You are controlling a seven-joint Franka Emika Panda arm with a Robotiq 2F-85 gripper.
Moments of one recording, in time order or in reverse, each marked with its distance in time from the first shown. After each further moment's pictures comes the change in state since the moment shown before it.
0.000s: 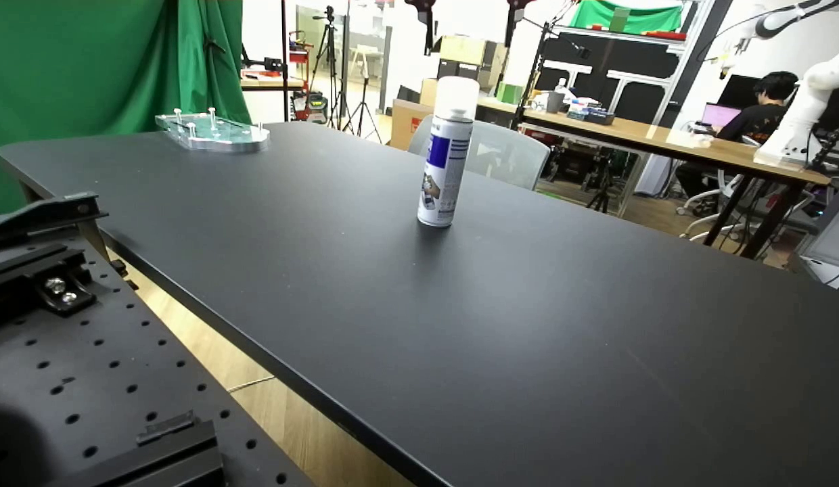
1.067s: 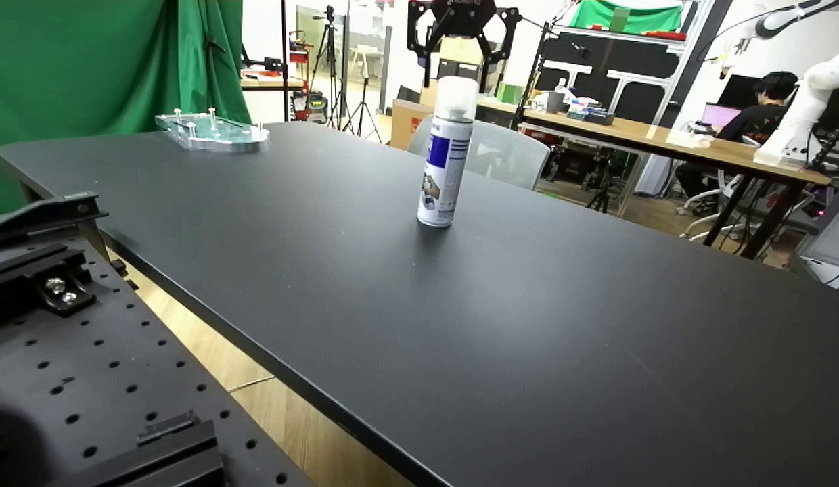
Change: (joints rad) arm -0.015 0.242 0.069 0.194 0.088 -0.036 0.013
